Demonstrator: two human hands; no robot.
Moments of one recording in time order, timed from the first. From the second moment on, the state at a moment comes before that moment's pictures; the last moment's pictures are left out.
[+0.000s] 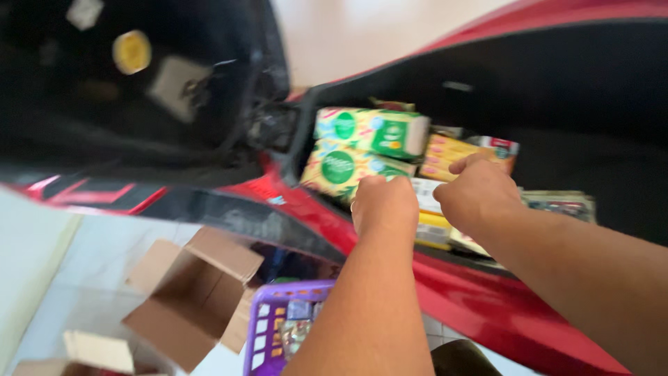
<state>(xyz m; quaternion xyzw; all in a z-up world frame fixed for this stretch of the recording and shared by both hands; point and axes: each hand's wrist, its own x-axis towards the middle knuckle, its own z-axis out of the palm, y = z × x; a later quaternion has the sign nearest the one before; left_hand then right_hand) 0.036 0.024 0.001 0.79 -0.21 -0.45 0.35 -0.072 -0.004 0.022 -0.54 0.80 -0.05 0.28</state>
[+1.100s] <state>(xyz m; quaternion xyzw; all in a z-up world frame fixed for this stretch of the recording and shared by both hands) 0.276 0.226 -0.078 0.86 -0.06 -0.40 0.30 0.161 0.159 -0.100 -0.69 0.64 0.07 0.32</state>
